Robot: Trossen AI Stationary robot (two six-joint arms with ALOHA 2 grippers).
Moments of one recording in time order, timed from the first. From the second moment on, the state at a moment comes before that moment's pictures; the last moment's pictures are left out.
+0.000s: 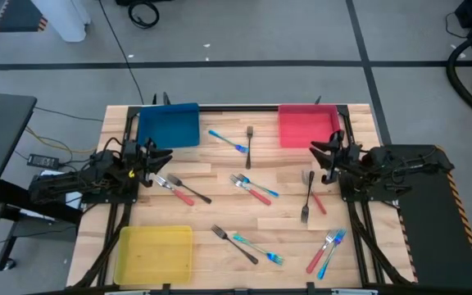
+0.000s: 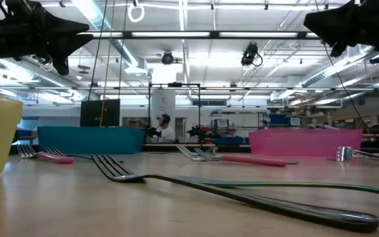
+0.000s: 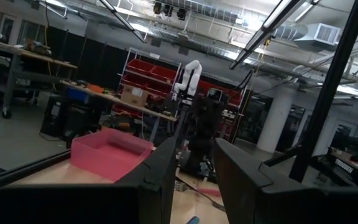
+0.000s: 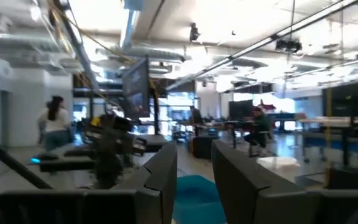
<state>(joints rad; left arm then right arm) 0.17 0.01 0.01 0.29 -0.06 -0.35 0.11 0.17 0.03 0.57 0.40 -0.19</state>
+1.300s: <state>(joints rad) 0.17 0.41 0.45 -0.12 -0.06 -0.09 -0.03 0.31 0.19 0.38 0.35 -0.12</state>
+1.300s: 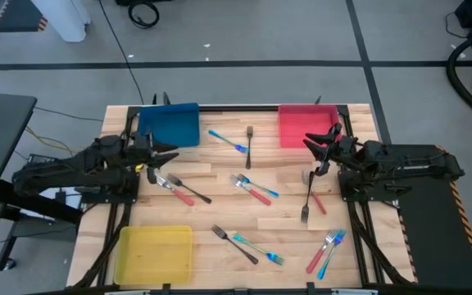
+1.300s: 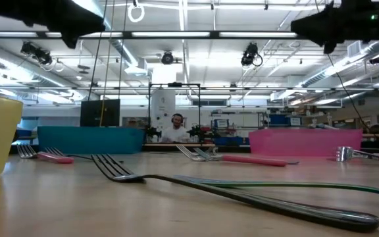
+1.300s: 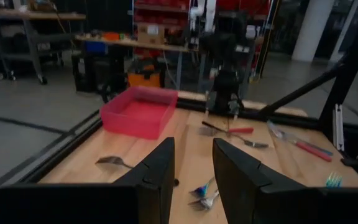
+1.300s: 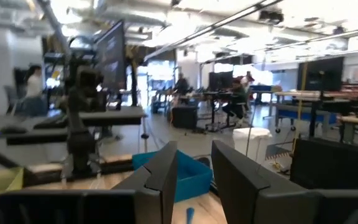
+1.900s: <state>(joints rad) 0.16 0.78 0.58 -0.25 -0.06 0.02 -0.03 0.40 0.30 0.03 0.34 0.07</state>
